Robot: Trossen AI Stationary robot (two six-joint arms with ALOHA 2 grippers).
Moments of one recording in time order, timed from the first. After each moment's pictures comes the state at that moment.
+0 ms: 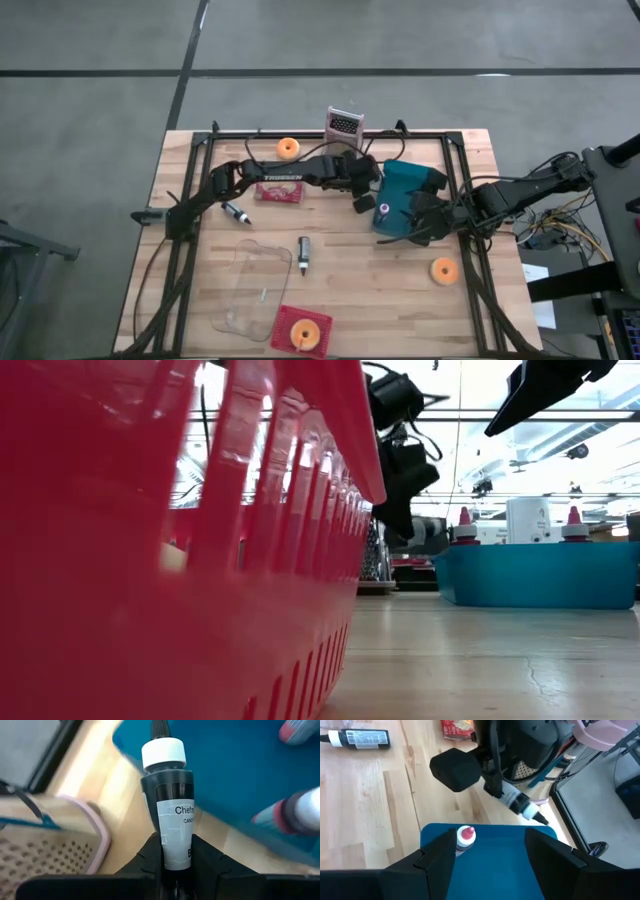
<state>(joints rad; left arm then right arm) 0.17 2.33 2.06 -0.68 -0.23 -0.06 0.37 1.00 0.94 -0.95 0.68 0.39</state>
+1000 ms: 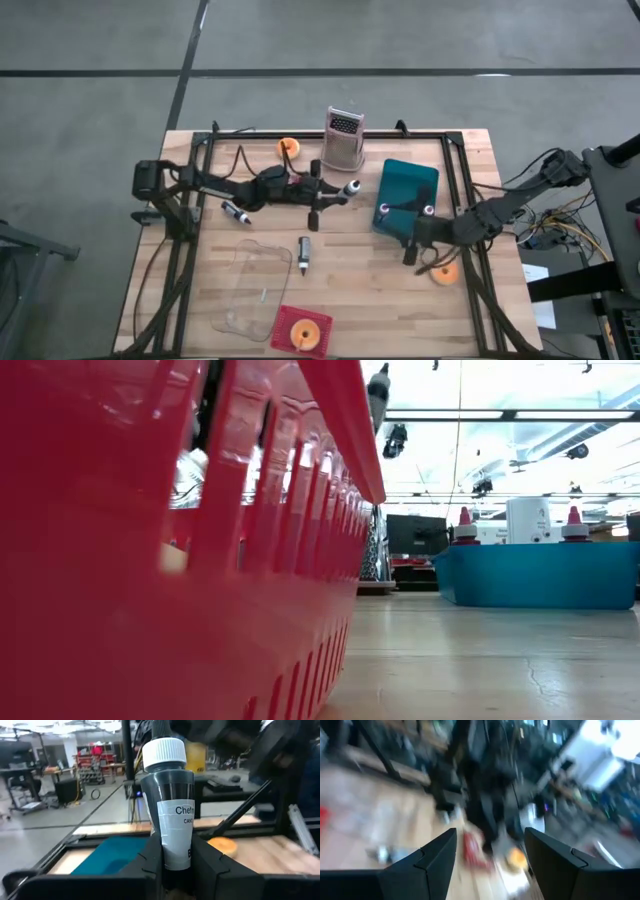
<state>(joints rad) 0.14 1.71 0.82 0.90 0.19 0.07 0.53 0.96 0.68 0.13 0.79 -0.31</state>
